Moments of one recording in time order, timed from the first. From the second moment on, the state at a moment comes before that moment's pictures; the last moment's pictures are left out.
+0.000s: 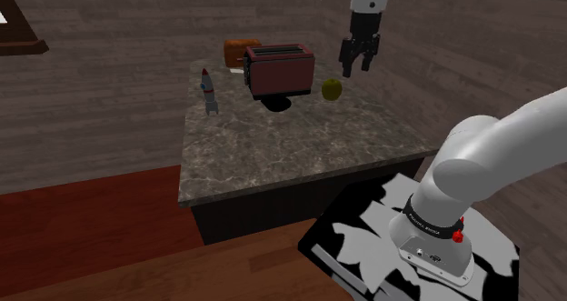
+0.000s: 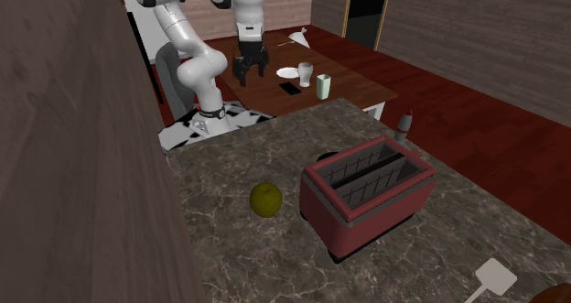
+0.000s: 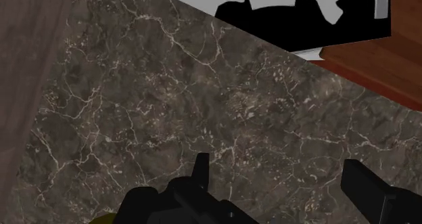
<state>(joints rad) -0.04 -0.61 -0.20 -2.33 -0.10 1.66 -0.03</state>
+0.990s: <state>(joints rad) -0.06 -0.14 -0.45 -2.07 -0.04 1.94 -0.37</state>
